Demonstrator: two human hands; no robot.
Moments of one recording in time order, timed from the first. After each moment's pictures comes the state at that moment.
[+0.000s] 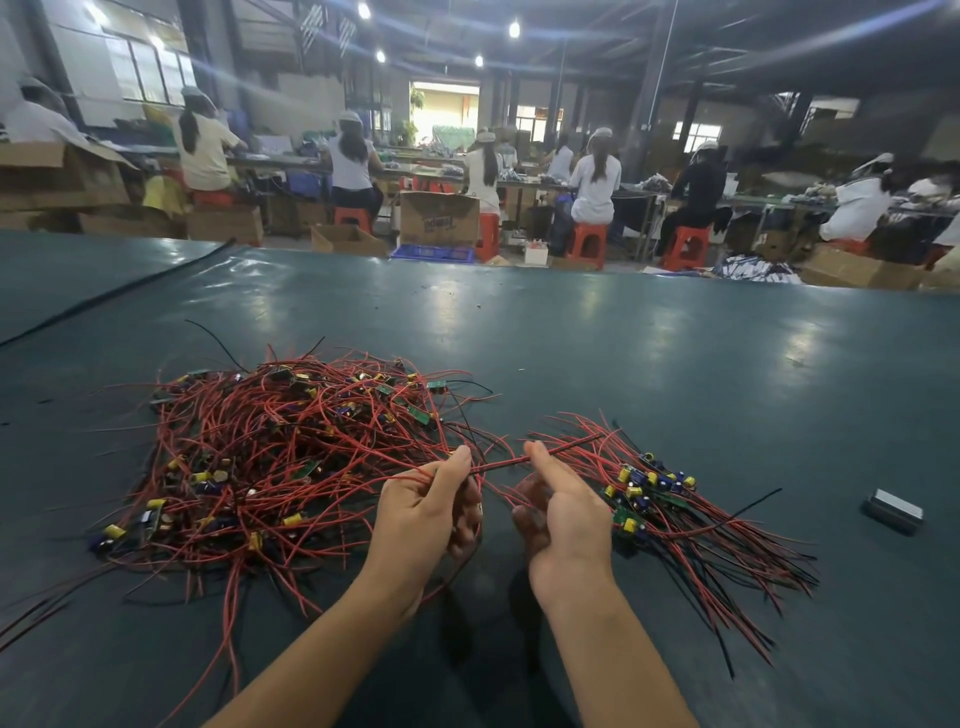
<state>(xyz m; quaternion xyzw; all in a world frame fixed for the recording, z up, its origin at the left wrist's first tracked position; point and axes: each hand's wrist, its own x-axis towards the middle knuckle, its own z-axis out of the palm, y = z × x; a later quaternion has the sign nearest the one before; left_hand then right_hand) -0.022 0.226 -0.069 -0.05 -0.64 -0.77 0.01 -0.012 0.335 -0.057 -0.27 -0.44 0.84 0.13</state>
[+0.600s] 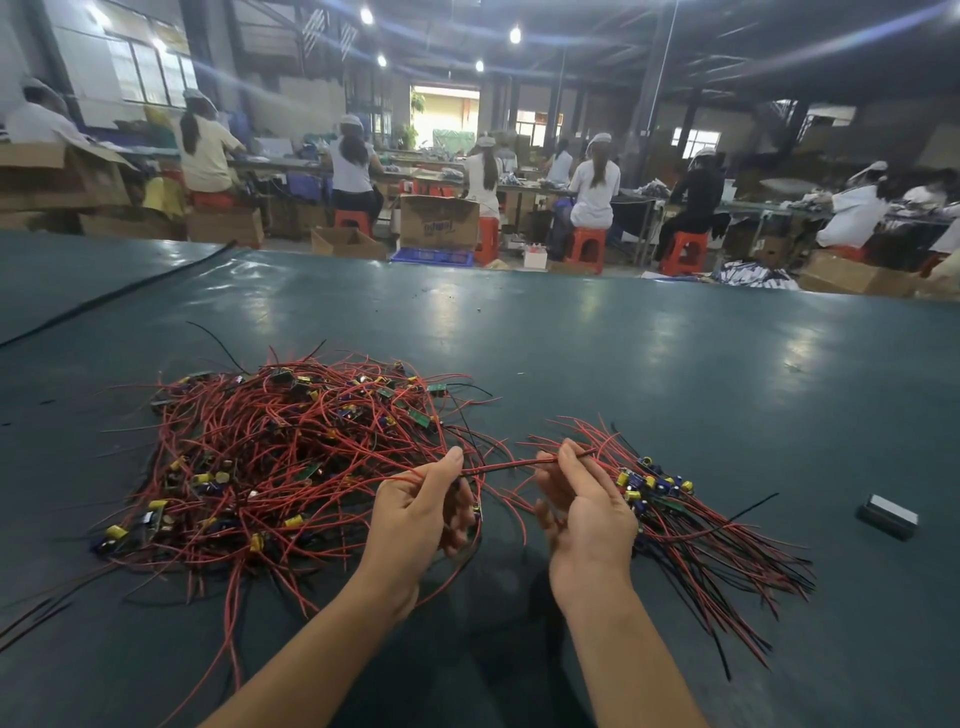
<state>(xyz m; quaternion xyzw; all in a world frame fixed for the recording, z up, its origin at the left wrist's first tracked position) -0.021 0.220 -0.065 -0.04 -0.63 -0.78 0.00 -0.008 0.348 -0.057 -0.24 -0.42 0.85 0.20</state>
